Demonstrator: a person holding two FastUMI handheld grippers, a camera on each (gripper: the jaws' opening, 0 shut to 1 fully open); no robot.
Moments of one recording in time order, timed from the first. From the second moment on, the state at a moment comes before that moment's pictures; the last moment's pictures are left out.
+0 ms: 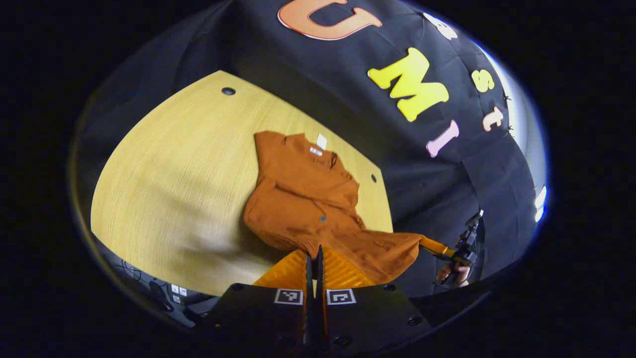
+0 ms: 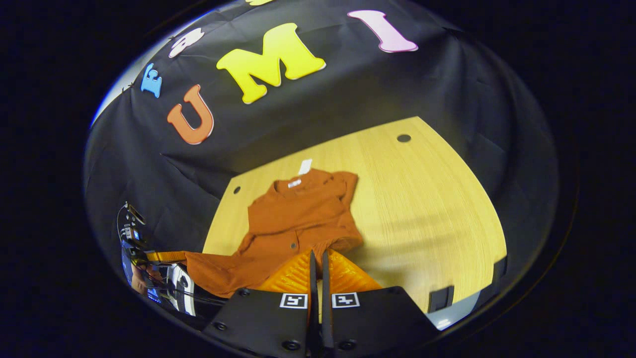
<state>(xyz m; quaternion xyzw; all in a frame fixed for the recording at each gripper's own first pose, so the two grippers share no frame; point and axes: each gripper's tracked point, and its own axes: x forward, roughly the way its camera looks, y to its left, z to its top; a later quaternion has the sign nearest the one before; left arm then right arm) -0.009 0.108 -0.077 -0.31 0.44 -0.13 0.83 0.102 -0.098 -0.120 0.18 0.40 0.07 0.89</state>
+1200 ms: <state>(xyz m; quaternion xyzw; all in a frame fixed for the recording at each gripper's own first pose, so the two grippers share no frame) 0.343 0.164 -0.300 -0.22 0.52 -0.03 0.83 0.457 -0.090 -0.339 0.20 0.48 0.08 0.85</state>
